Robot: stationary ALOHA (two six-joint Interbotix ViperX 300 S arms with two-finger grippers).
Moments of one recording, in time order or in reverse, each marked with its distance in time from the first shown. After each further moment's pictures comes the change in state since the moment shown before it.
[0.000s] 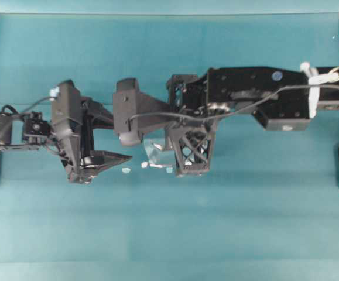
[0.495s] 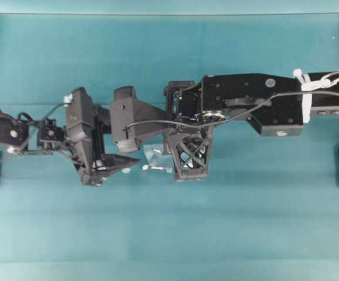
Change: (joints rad) left arm -0.011 0.156 -0.012 0.000 -0.189 -0.061; right arm 0.005 0.017 0.000 0.000 -0.005 0.002
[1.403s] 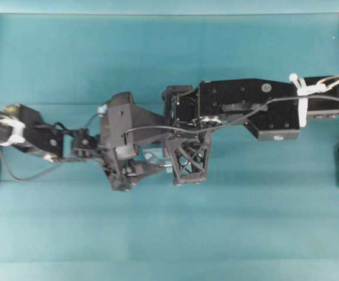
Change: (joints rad) left arm -0.015 0.301 -0.170 -0.002 -0.123 -0.015; right arm 0.012 0.012 -0.003 0.000 -0.002 0.000
